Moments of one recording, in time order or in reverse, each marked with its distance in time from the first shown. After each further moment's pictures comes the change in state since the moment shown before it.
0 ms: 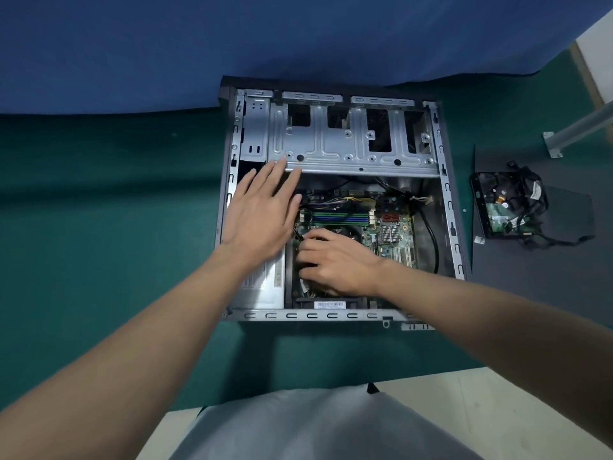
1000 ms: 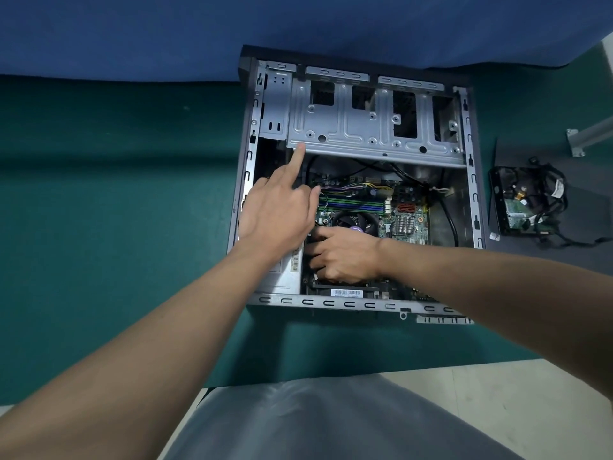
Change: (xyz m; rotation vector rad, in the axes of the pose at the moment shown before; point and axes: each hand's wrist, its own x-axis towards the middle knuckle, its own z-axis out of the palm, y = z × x) left_hand -0.011 0.006 0.008 -0.048 0.018 -0.043; right_hand 0.020 0.009 0.012 -0.203 -0.368 -0.340
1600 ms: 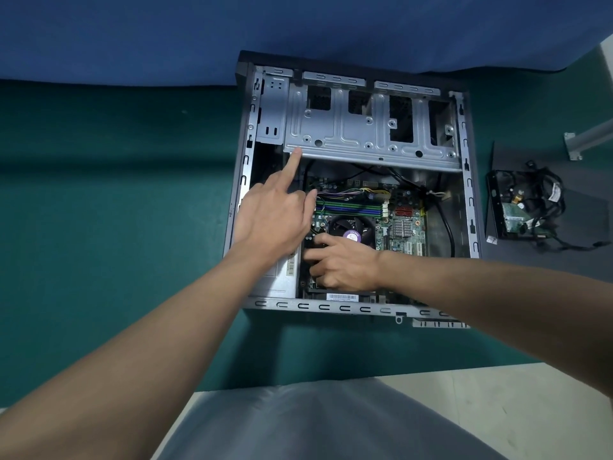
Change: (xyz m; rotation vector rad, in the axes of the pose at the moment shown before) left_hand -0.002 0.003 -0.007 0.042 0.007 0.012; right_hand -0.006 -0.008 -0.002 0.035 -0.027 0.057
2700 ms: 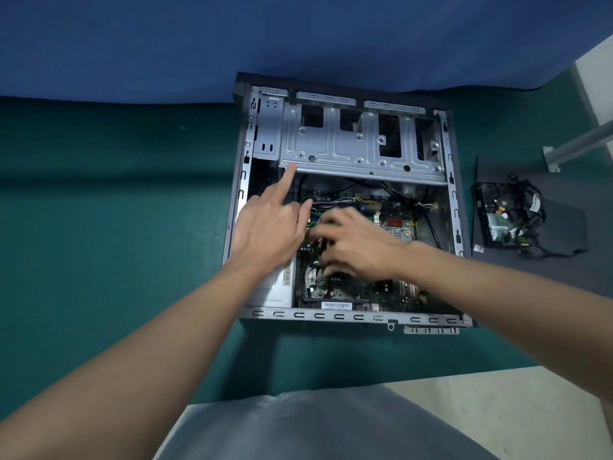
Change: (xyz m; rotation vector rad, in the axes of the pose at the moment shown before) left_hand 0.002 -0.004 0.002 -0.023 0.018 0.021; right_hand -0.034 0.019 -0.031 0.385 0.180 0.397
